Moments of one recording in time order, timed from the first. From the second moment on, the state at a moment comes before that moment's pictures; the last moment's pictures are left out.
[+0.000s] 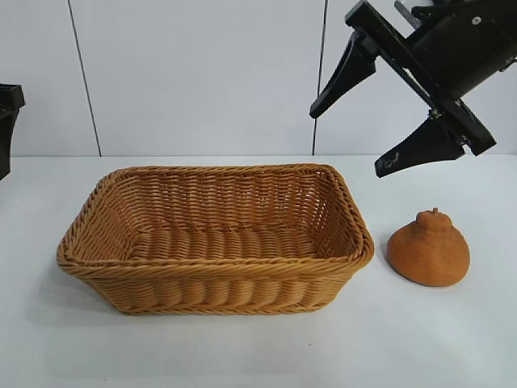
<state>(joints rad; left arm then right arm) -0.02 1.89 -1.47 -0.01 1.20 -0.06 0.21 1.67 -1.12 0.79 0.84 -0.22</state>
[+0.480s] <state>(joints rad) -0.02 1.51 -1.07 -0.01 1.15 -0.05 0.21 1.67 -1.12 0.79 0.85 -0.22</state>
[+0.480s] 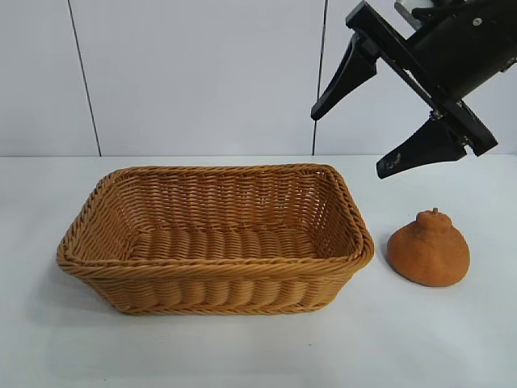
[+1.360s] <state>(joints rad) -0.02 0.32 -0.51 0.00 1.06 -0.05 0.21 1.67 -1.12 0.78 0.87 -0.22</state>
